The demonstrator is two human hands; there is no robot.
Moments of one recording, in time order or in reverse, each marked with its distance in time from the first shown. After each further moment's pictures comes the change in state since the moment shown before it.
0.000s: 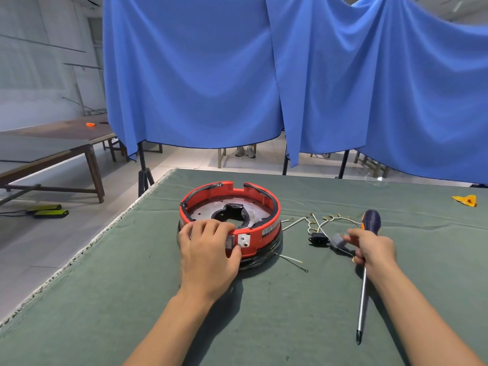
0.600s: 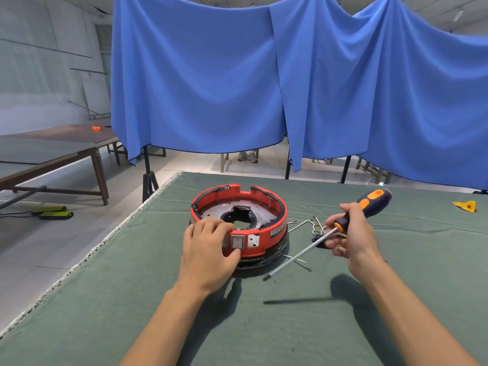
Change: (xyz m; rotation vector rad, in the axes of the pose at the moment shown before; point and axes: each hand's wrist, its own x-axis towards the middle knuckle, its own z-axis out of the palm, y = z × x) left_hand 0.002 -0.018 -0.012 -0.116 -0.141 -0.018; right_hand -0.086 -0.040 0.019 0.108 -0.279 -0.085
